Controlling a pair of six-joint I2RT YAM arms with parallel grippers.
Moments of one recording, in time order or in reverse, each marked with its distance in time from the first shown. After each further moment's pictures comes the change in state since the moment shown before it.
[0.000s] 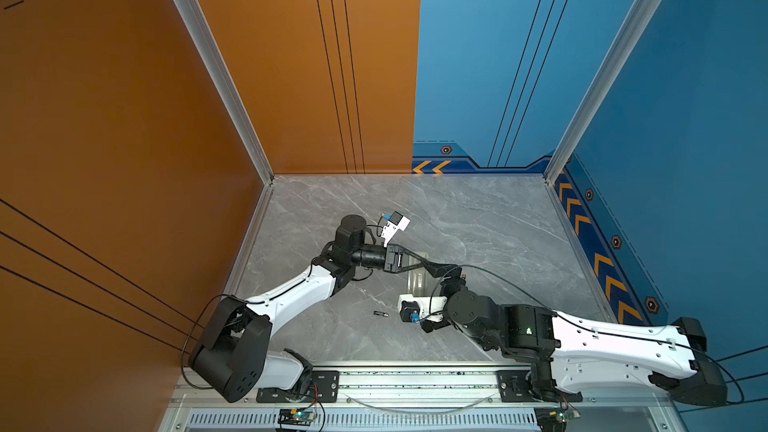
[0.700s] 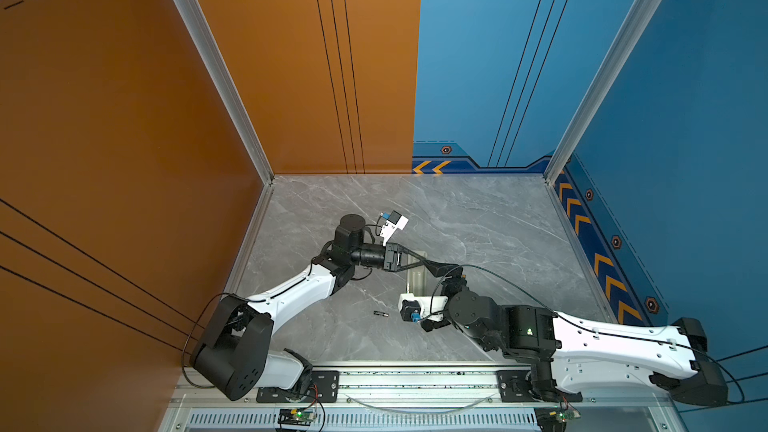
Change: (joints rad) left arm 0.015 0.009 0.000 0.000 0.000 -0.004; right arm 0.005 -0.008 -0.009 0.023 0.018 -0.005
